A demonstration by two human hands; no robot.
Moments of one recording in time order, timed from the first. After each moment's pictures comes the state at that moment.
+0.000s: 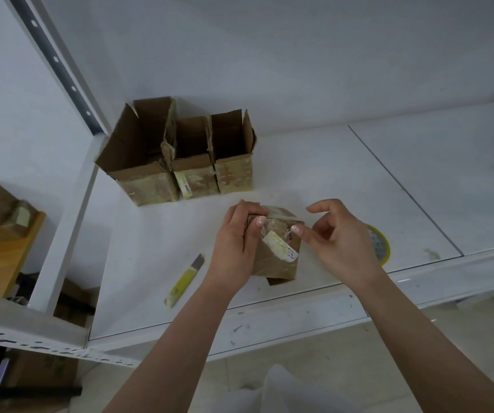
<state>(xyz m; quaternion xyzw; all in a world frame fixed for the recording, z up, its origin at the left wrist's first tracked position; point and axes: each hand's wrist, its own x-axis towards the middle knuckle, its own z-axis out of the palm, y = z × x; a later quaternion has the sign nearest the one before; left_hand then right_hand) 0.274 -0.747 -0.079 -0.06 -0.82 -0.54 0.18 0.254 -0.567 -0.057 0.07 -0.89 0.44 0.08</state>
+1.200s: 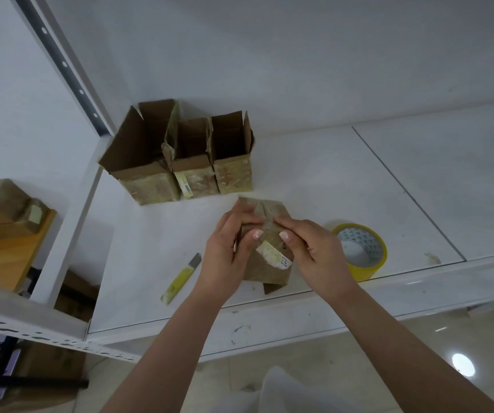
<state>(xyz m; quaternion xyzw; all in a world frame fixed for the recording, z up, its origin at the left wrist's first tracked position) 0.291 -0.745 -0.077 -0.08 -0.82 -0.54 0.19 0.257 -0.575 -0.083 0.25 -0.82 0.49 0.15</state>
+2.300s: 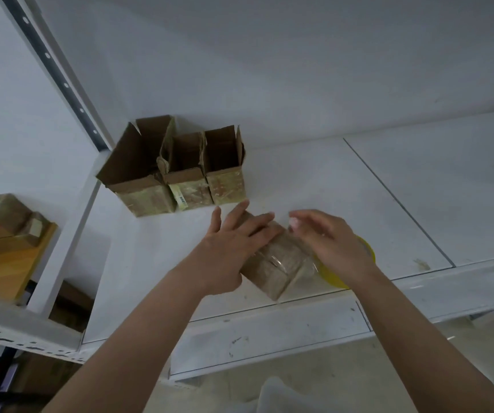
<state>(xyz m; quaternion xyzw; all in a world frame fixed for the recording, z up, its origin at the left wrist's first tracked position) 0.273 -0.749 -0.031 -0.23 -0.97 0.01 -0.03 0.236 -0.541 -0.051 0.11 -0.83 0.55 -0.03</state>
